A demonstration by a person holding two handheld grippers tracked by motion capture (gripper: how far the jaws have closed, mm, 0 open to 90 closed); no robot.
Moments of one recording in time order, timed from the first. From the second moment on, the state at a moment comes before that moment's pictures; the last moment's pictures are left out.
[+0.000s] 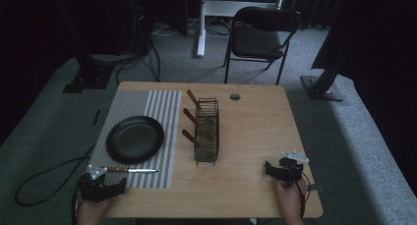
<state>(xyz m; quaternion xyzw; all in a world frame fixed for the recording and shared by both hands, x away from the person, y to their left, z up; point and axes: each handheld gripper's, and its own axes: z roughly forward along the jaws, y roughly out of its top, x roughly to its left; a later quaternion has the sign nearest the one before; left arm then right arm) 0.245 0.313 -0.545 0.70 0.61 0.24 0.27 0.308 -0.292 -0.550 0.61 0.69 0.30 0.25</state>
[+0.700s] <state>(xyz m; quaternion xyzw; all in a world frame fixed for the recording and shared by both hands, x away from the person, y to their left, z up) 0.246 0.305 -0.527 0.72 0.59 0.22 0.28 0.308 -0.292 -0.550 0.61 0.69 0.30 0.25</state>
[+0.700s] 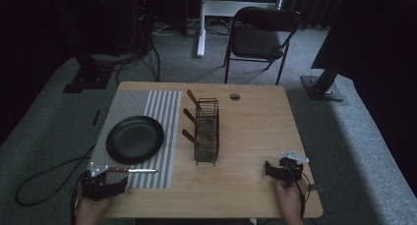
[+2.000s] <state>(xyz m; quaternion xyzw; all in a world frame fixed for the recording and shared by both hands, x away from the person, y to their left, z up) 0.306 0.257 -0.466 0.76 0.51 0.20 0.35 0.308 -0.292 -0.550 0.60 0.69 0.30 0.25</state>
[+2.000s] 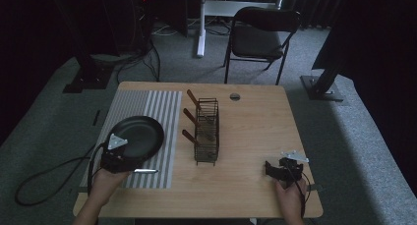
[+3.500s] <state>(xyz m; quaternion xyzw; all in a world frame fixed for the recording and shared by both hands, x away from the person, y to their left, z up) 0.388 0.206 -0.408 0.77 0.45 0.18 0.41 0.308 -0.292 -0.550 0.61 0.69 0.30 0.25</state>
